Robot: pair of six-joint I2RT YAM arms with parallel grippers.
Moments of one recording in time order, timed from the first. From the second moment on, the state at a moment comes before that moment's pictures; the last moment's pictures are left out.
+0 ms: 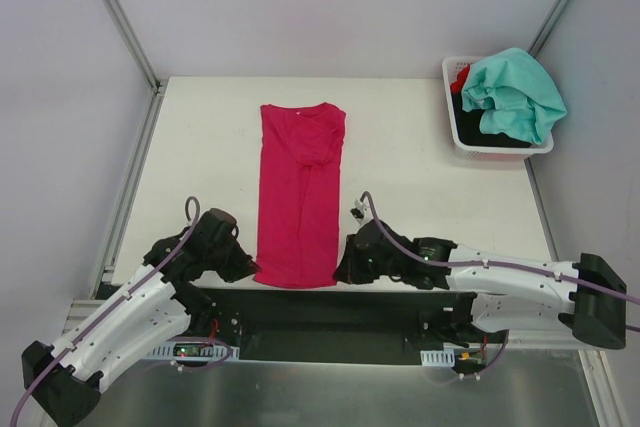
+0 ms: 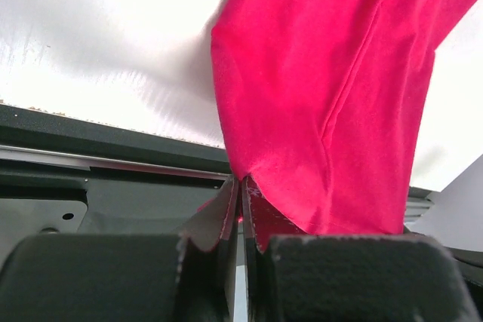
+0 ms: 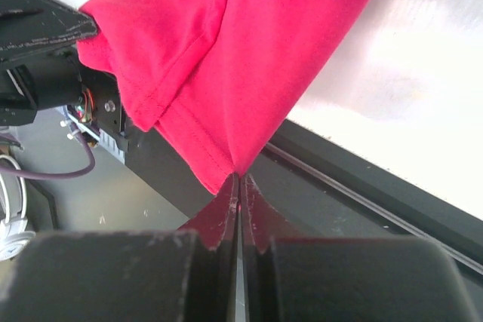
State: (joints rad) left arm -0.61 0.62 0.49 -0.93 0.09 -1.30; right arm 1.23 1.10 0.66 -0.36 0.05 1.04
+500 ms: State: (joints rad) left arm -0.61 0.75 0.60 -0.93 0.02 -1.26; right arm 1.12 1.11 0.75 -0.48 0.07 0.92
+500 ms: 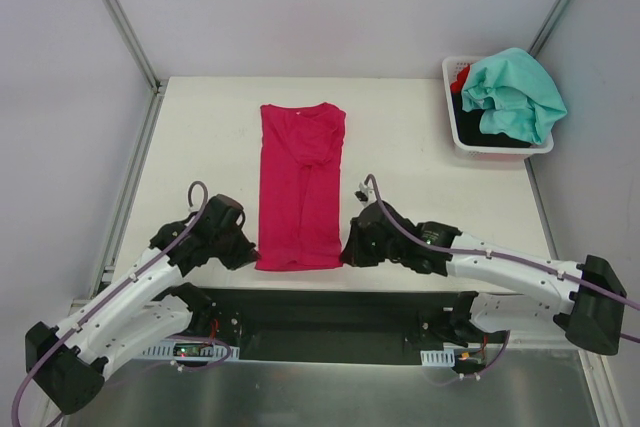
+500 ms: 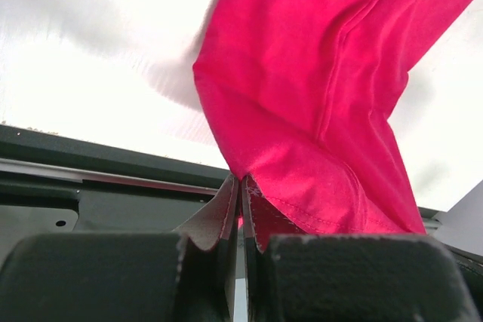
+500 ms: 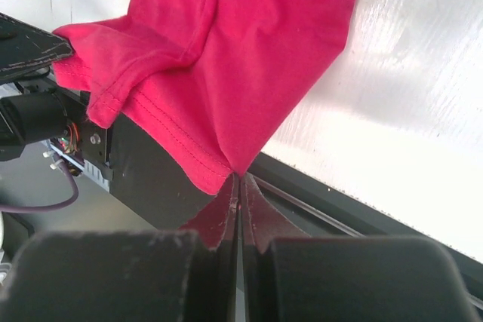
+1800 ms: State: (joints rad) left arm -0.42 1.19 0.93 -0.76 -0.01 -1.03; right arm 0.78 1.40 1.10 -0.52 -0.13 0.66
